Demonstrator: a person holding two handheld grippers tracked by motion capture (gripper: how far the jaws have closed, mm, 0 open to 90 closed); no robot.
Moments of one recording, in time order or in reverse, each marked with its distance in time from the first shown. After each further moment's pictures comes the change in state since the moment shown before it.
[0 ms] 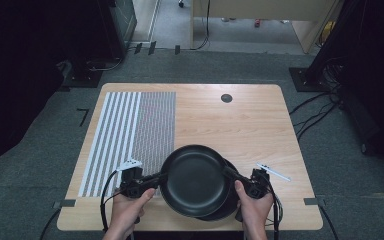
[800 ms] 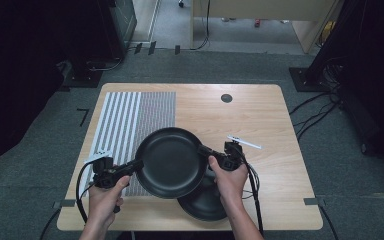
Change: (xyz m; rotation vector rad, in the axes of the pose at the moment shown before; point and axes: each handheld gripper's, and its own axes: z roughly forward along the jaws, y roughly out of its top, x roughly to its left) left arm 0.044 0.024 -0.045 -0.142 0.062 -0.079; right arm 0.064 0.037 0.068 0.087 0.054 -0.088
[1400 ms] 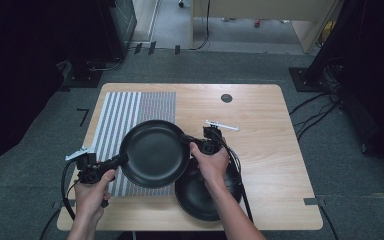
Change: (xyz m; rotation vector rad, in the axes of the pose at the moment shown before) left arm 0.034 0.013 -0.017 -0.062 0.068 -0.054; right arm 0.027 0.022 0.057 0.079 0.013 -0.066
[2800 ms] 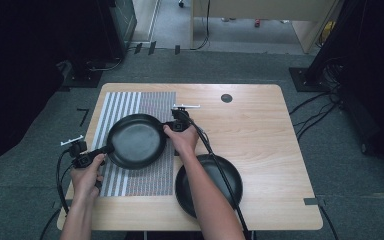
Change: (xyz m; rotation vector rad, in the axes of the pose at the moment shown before) left arm 0.097 0.021 0.045 -0.012 0.144 -0.184; right arm -0.013 0.034 0.147 0.175 -0.037 -0.017
